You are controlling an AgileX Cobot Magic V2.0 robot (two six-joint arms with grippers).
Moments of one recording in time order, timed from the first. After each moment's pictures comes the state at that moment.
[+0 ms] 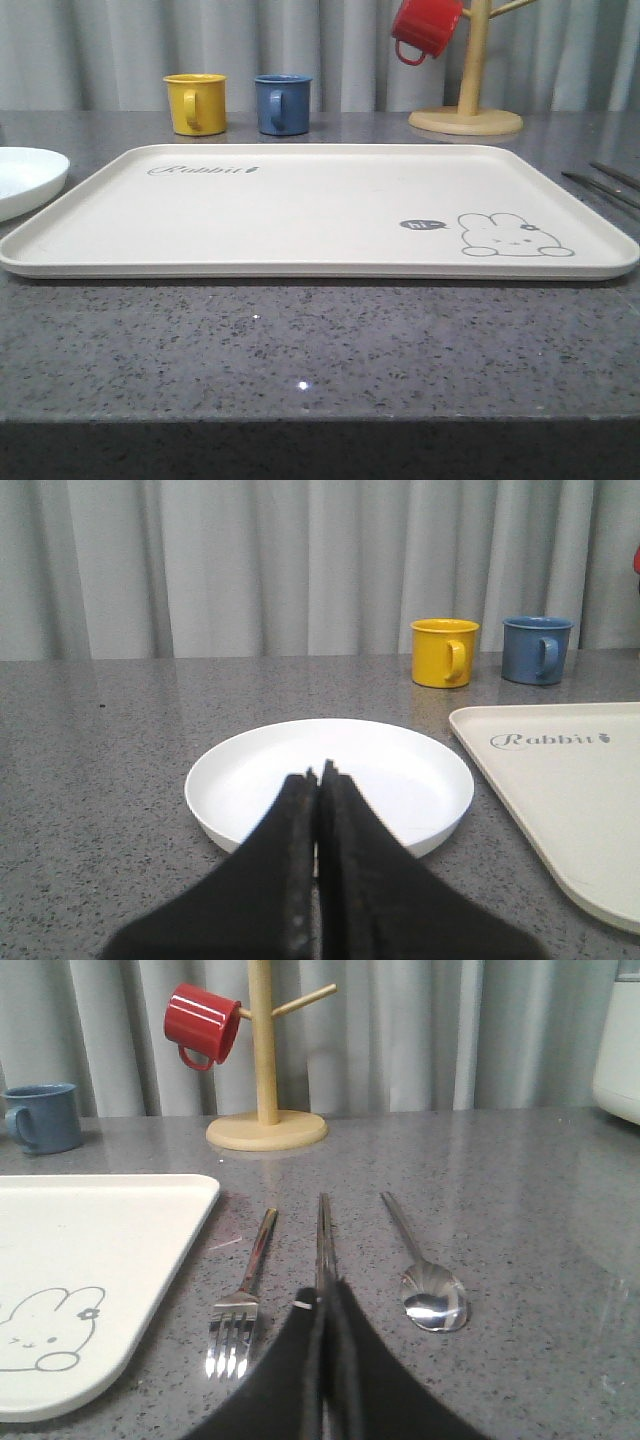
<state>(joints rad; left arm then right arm) -0.01 -0.01 0.01 -0.07 0.02 0.11 -0.03 -0.01 0.03 0.04 0.03 0.04</state>
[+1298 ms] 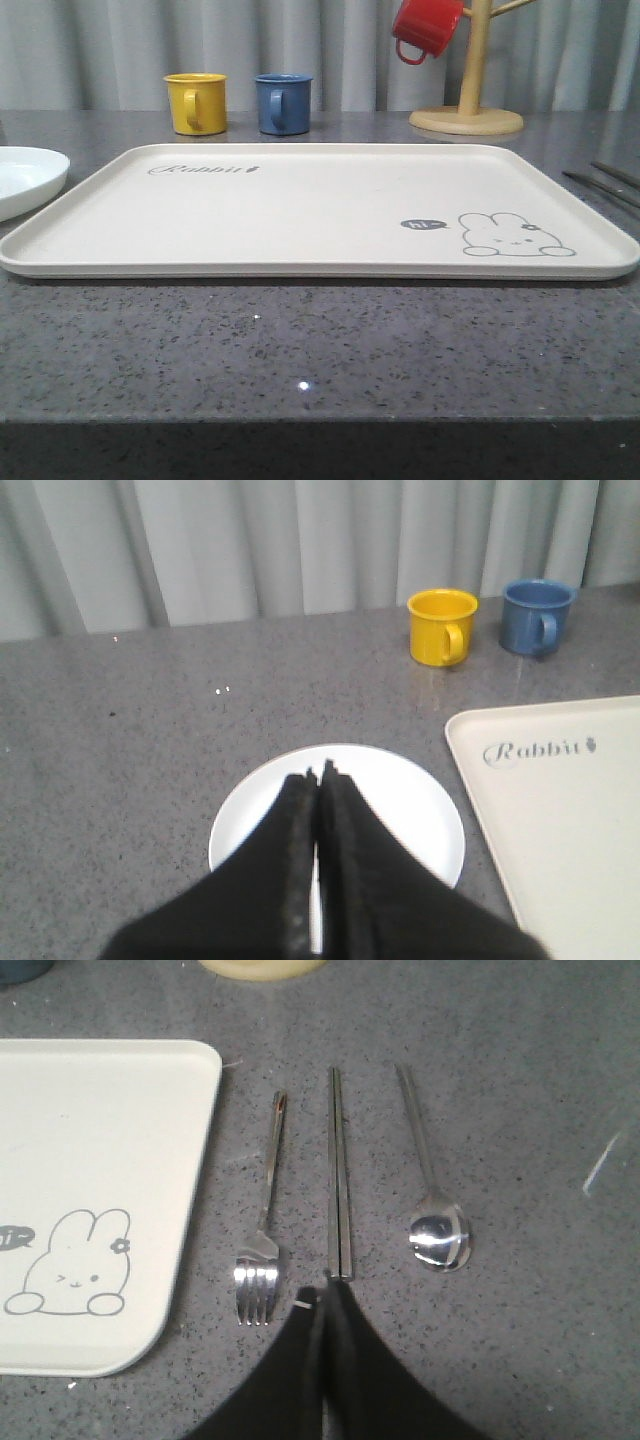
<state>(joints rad) -0.01 0.51 -0.71 0.00 0.54 0.11 -0.03 0.57 -0.64 0.04 0.67 0.04</state>
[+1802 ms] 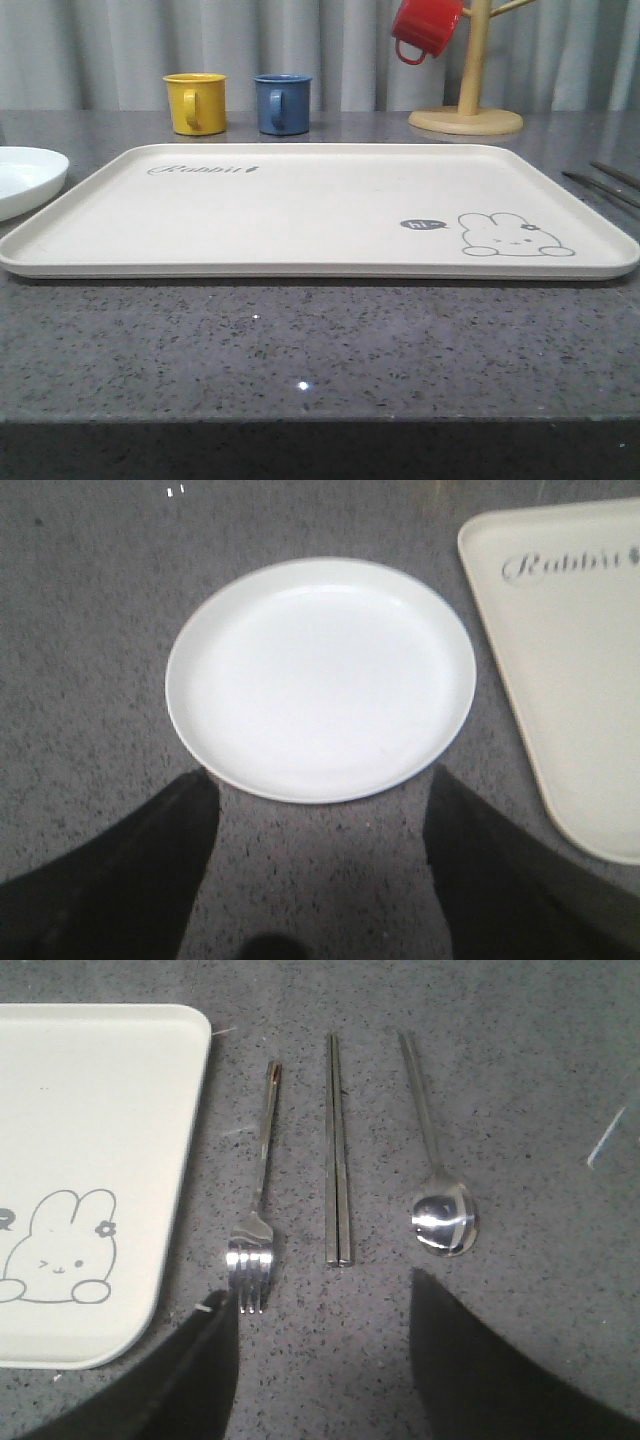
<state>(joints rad) -0.01 0.74 -0.73 0.00 0.73 0.11 -0.03 0.63 -0.64 0.04 0.66 0.04</state>
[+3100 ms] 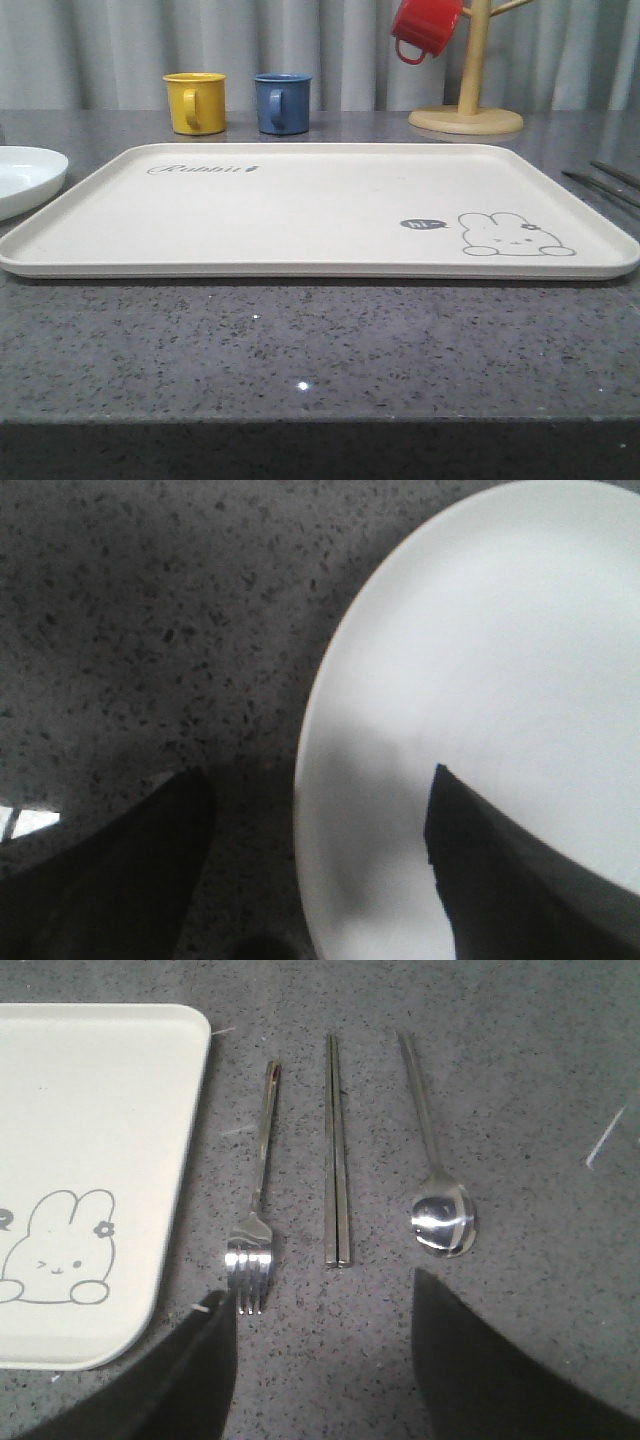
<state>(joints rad) 0.45 1.62 -1.14 -0.54 0.87 0.52 -0.03 0.63 -0.64 0.04 0.66 0.04</state>
